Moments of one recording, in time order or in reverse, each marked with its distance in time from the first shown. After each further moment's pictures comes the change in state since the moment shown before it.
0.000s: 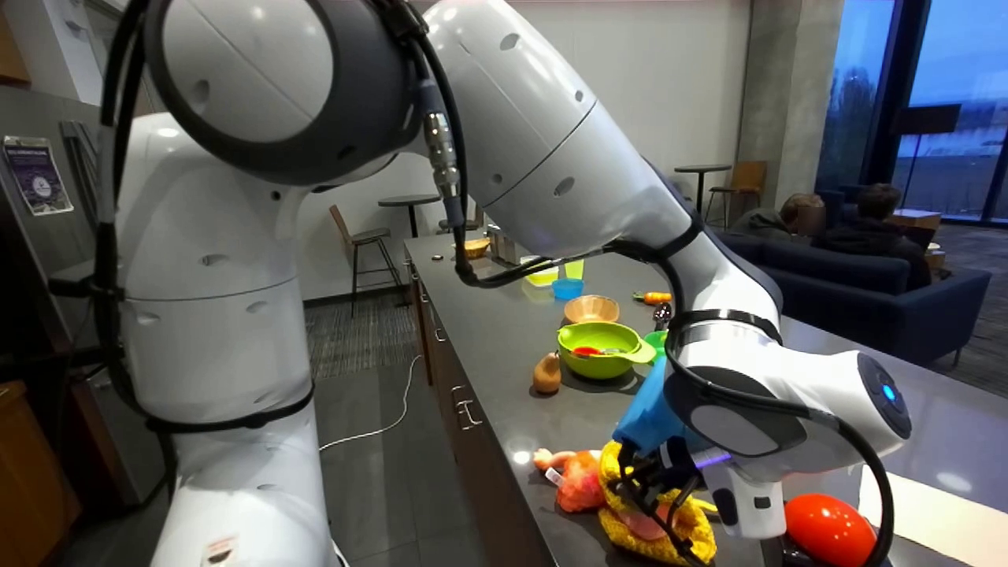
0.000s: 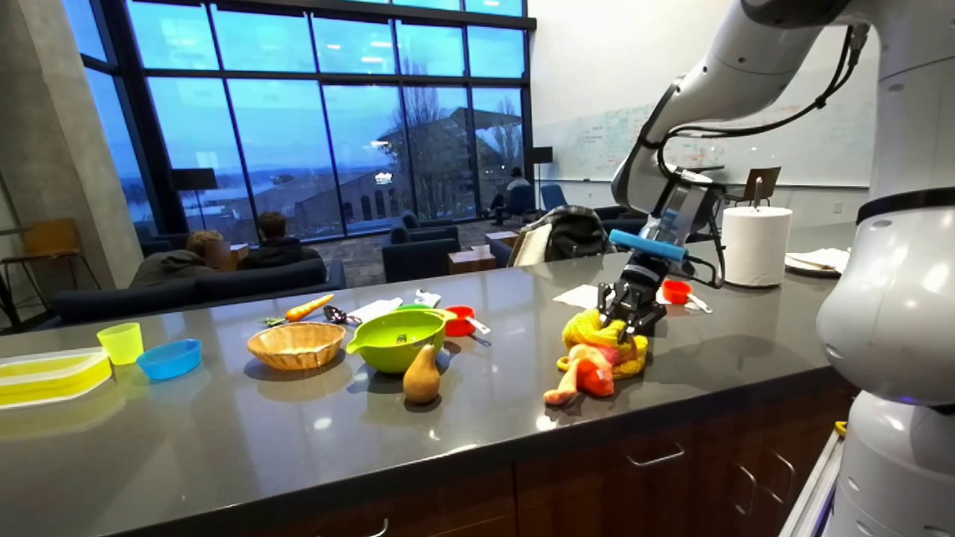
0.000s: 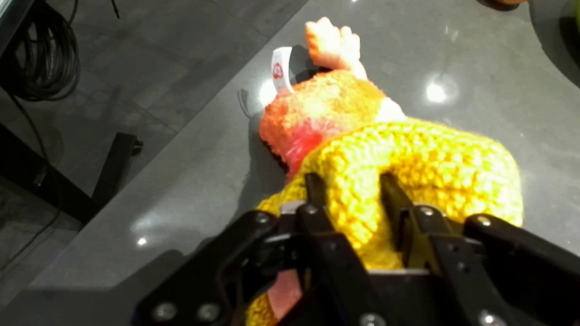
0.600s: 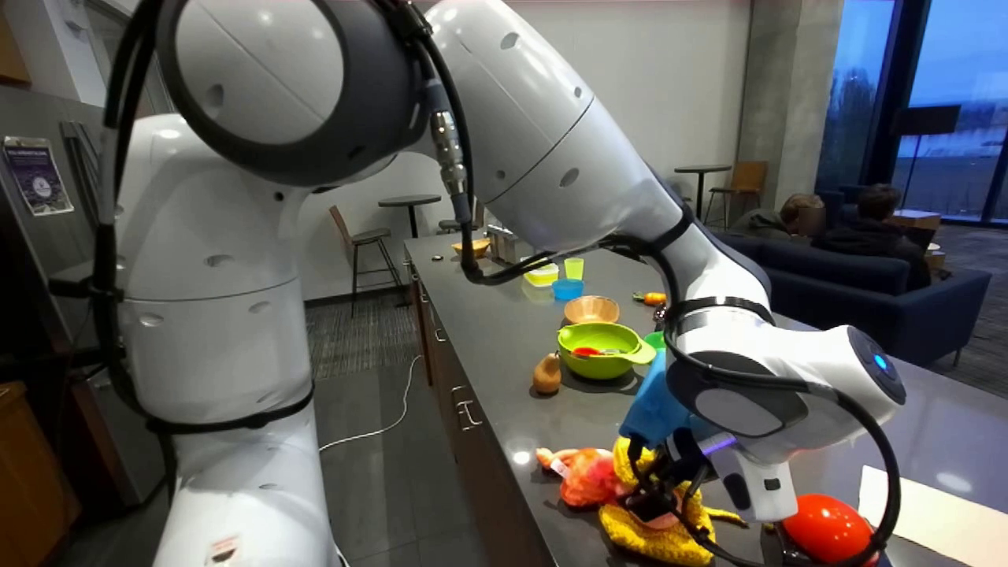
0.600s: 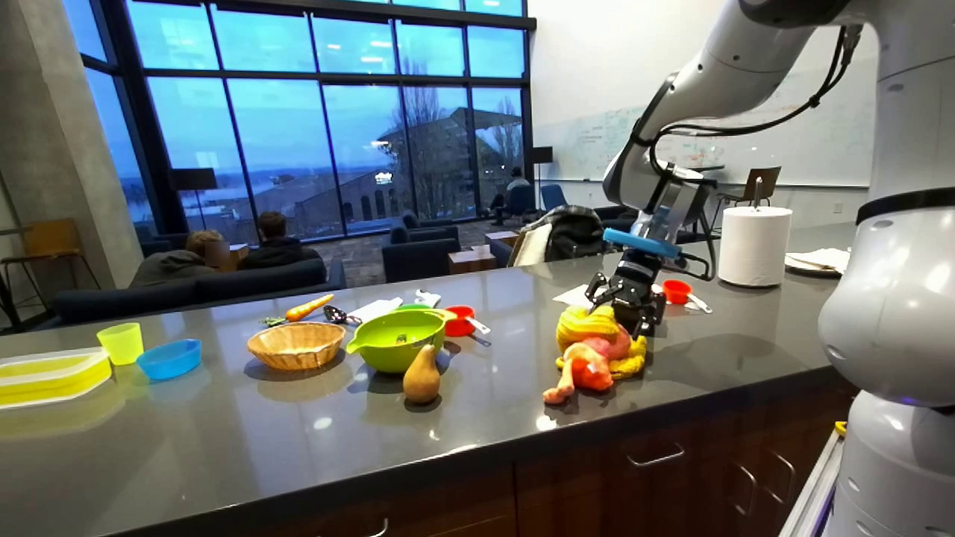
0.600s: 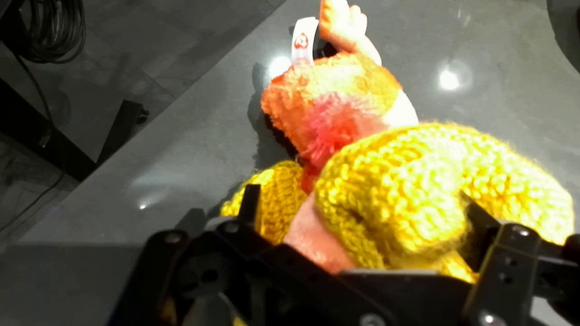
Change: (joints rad) arm 0.016 0.000 0.014 0.029 -0.055 0.041 0.000
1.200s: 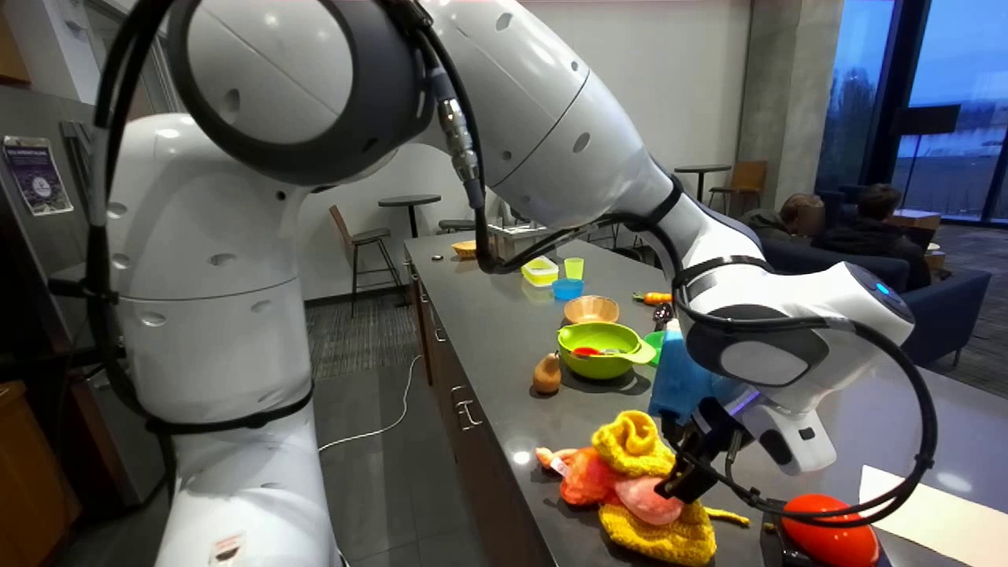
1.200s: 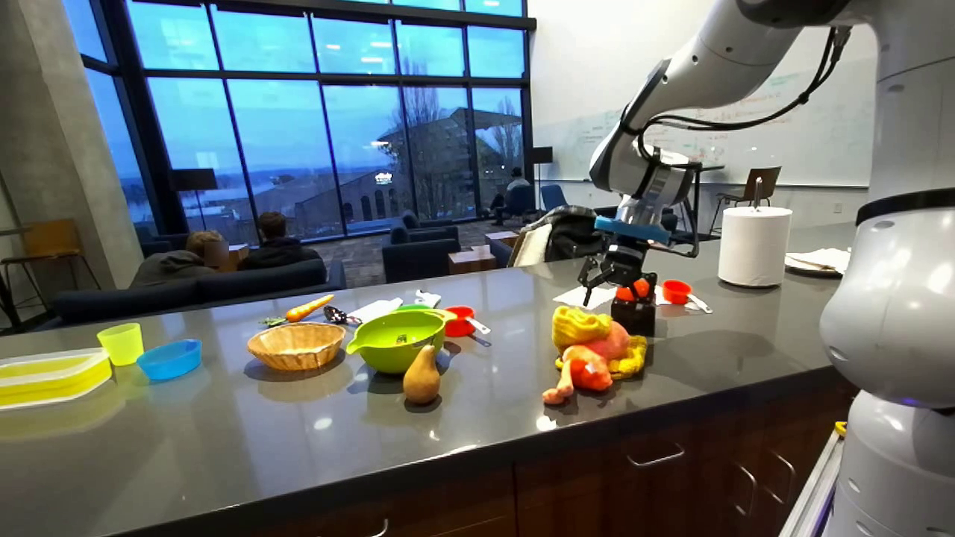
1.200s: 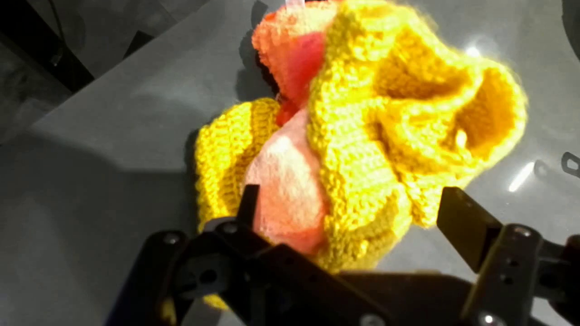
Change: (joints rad) arm 0.018 -0.001 0.018 0.098 -0.123 0.036 0.004
